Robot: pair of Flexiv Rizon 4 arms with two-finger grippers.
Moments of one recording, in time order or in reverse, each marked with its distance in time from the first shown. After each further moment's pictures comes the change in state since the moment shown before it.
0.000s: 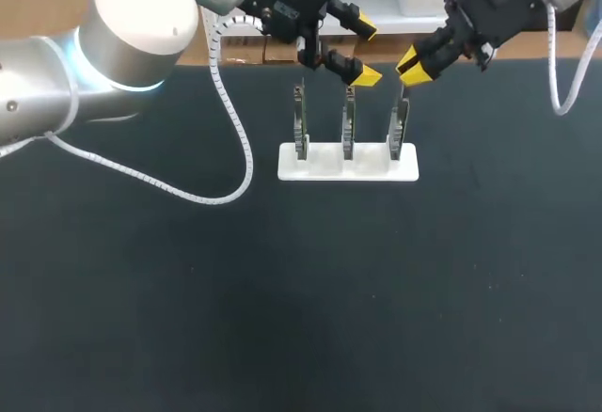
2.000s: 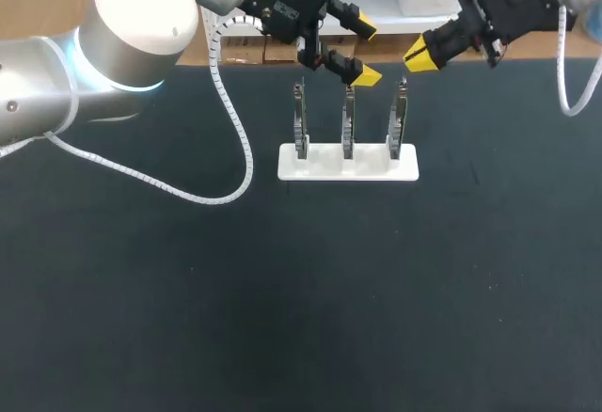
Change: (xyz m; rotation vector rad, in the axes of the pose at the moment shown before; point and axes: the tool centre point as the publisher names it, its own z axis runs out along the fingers) left arm 0.000 0.000 0.000 0.000 0.000 0.000; right arm -0.011 -0.001 -0.016 0.058 -0.086 -0.044
